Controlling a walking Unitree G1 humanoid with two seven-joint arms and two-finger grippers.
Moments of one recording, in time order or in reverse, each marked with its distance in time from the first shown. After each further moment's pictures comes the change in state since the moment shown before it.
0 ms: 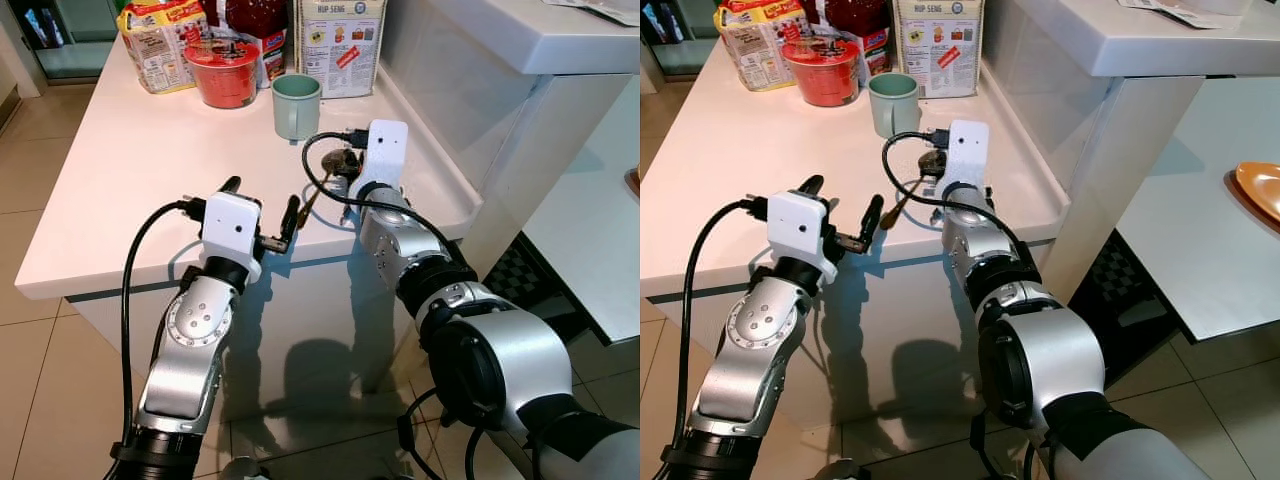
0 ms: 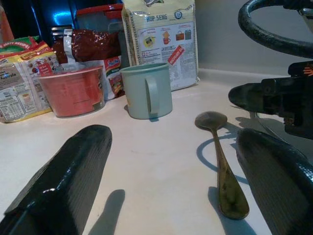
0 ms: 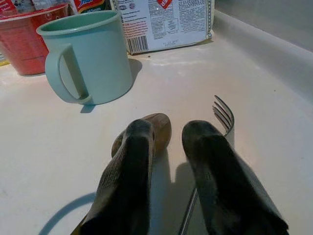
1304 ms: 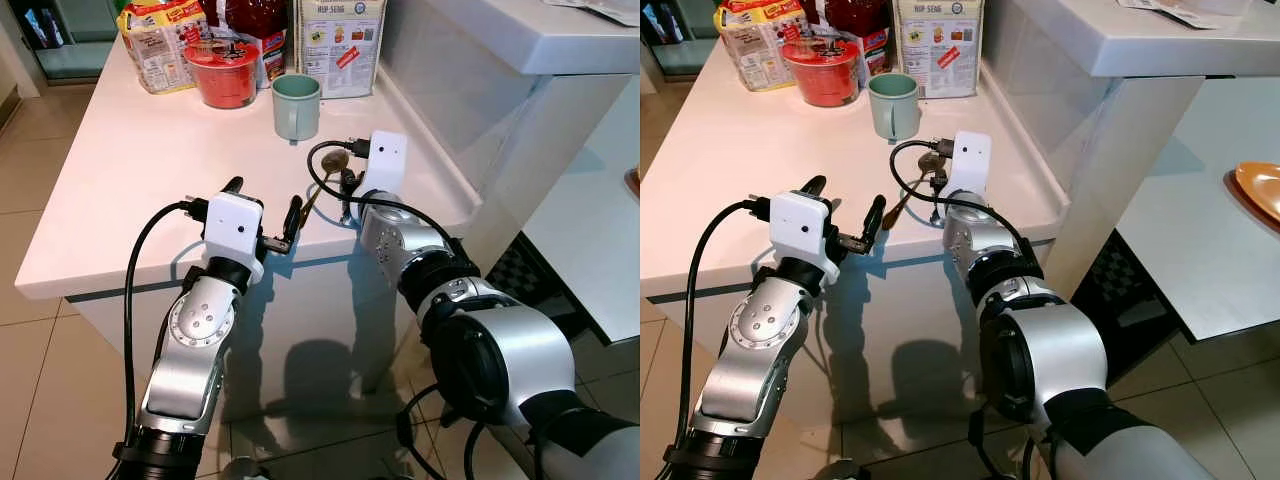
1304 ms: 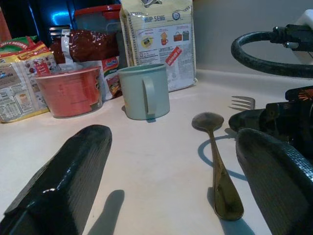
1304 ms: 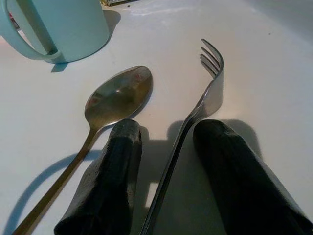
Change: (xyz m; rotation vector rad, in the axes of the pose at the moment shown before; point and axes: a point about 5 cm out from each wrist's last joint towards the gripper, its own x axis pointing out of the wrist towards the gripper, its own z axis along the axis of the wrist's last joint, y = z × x) left arm 0.000 -0.002 0.000 -0.007 -0.001 -0.004; right arm 0.000 -0.006 -0.012 0.024 0.179 -0.068
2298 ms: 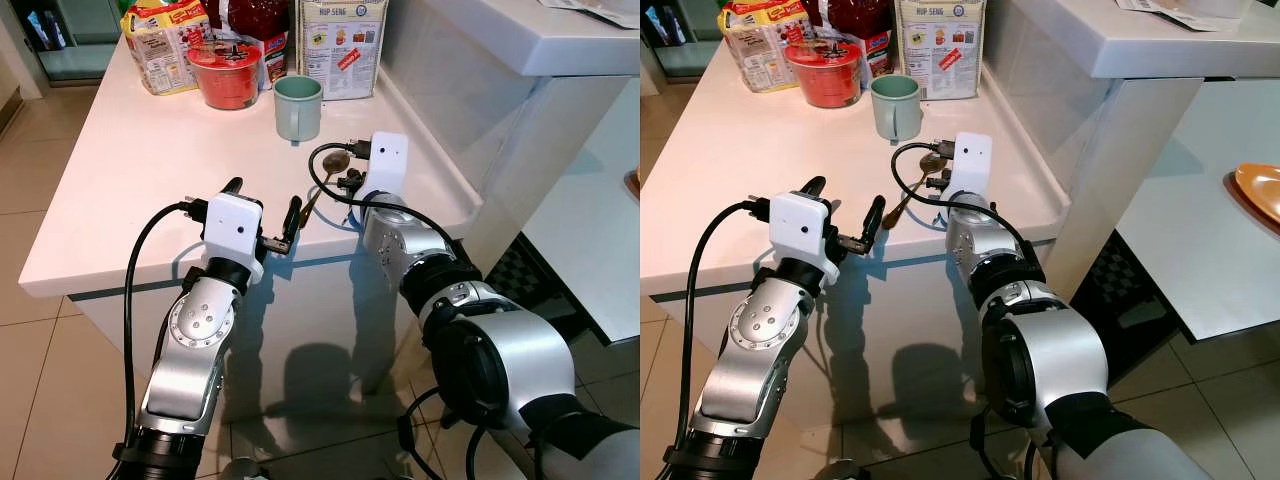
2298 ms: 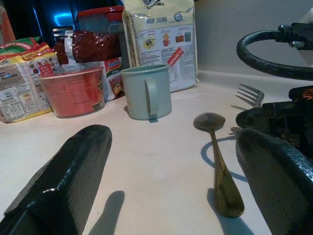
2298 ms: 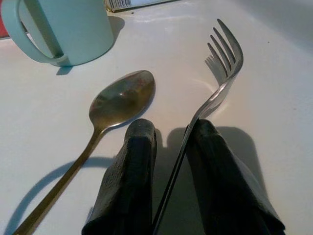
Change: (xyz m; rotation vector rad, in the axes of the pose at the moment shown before) left arm -0.001 0.000 -0.001 0.000 0.002 0.003; right arm 0.000 -0.002 -0.001 -0.012 -0.021 0.008
